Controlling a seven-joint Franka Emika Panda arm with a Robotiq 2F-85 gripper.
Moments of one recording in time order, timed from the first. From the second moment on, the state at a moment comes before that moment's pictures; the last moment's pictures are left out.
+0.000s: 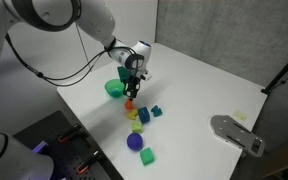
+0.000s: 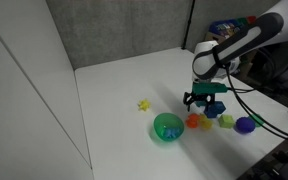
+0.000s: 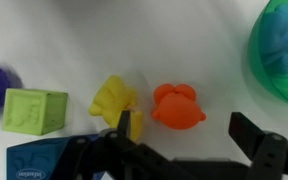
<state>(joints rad) 0.10 0.71 -0.01 -1.84 0.15 2.24 0.55</state>
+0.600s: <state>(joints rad) 0.11 0.86 -0.01 -1.72 0.16 2.18 0.57</state>
